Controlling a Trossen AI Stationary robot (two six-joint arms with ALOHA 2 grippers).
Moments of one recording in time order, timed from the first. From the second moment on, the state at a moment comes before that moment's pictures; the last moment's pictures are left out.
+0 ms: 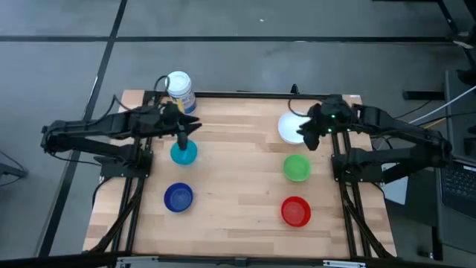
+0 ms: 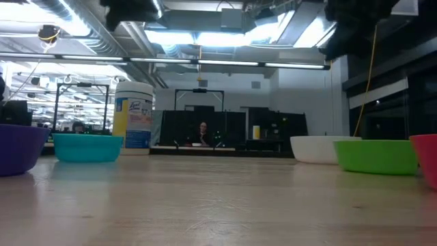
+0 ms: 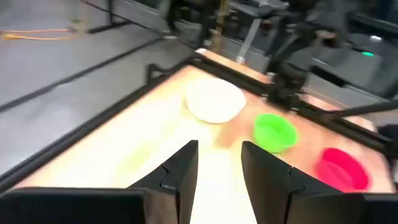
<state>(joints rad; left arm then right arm) 0.10 0.82 0.88 -0.39 -0.27 -0.36 -0.27 0.89 0.96 -0.89 -0.01 0.33</state>
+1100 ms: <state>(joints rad) 0.17 1.04 0.93 -0.33 -0.09 -0.32 -0.11 0.76 0.52 -0.79 -0.15 0.70</state>
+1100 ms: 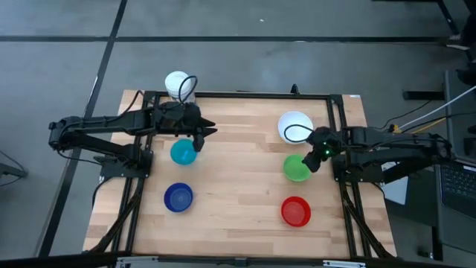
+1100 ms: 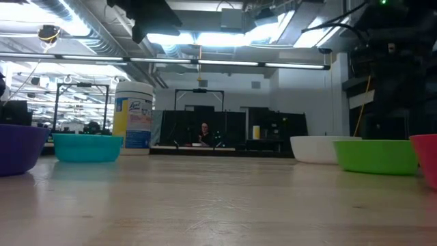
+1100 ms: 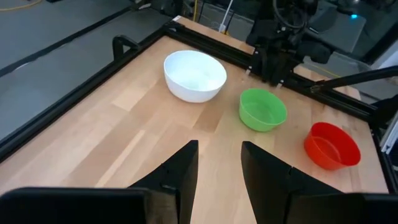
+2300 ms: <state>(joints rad) 0.30 1.04 0.93 -0.32 0.14 -0.30 -0.19 0.81 0.51 -0.79 -0.09 0.72</state>
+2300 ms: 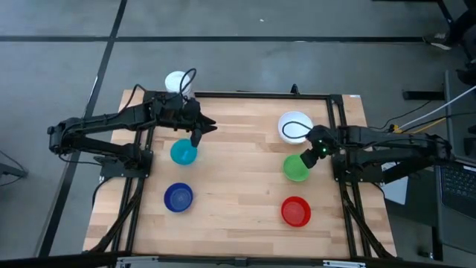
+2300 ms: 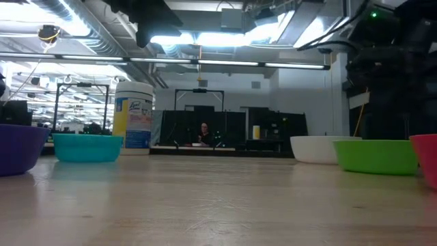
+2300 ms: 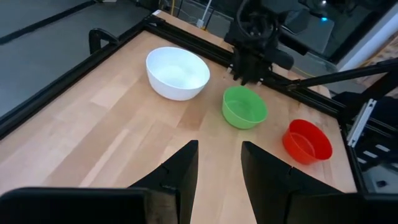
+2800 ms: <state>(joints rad) 0.33 1.04 0.93 -0.32 0.15 -0.28 -0.25 0.81 0.49 -0.85 -0.17 0.67</state>
